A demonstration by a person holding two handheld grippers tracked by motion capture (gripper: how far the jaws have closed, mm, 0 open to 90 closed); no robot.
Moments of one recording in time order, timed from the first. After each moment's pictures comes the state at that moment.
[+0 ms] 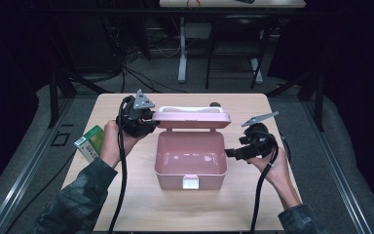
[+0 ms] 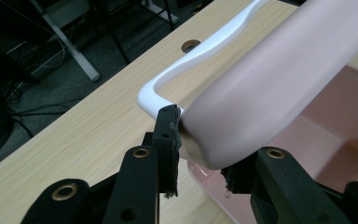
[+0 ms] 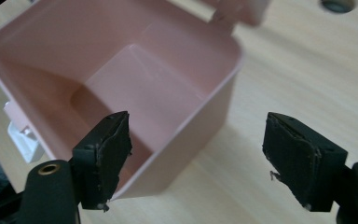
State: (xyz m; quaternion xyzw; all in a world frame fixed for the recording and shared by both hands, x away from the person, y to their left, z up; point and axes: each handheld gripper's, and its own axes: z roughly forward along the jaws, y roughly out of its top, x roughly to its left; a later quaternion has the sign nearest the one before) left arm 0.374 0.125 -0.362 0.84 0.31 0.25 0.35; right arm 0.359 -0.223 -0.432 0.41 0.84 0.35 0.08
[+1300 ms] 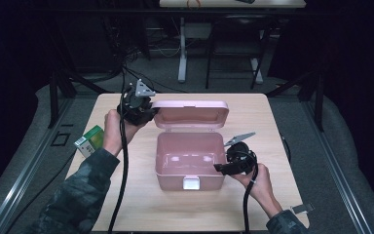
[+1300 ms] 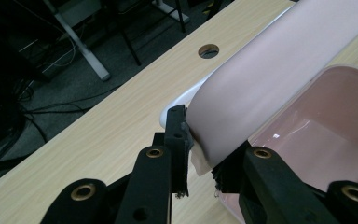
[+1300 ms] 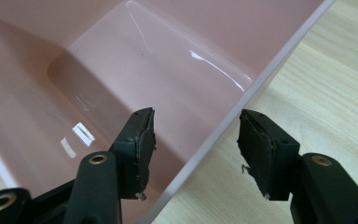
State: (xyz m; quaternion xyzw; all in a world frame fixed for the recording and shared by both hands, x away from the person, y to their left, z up) left arm 0.404 0.126 -0.355 0.84 0.32 0.27 0.35; right arm 0.345 -0.188 -0.489 0.41 0.85 0.32 0.09
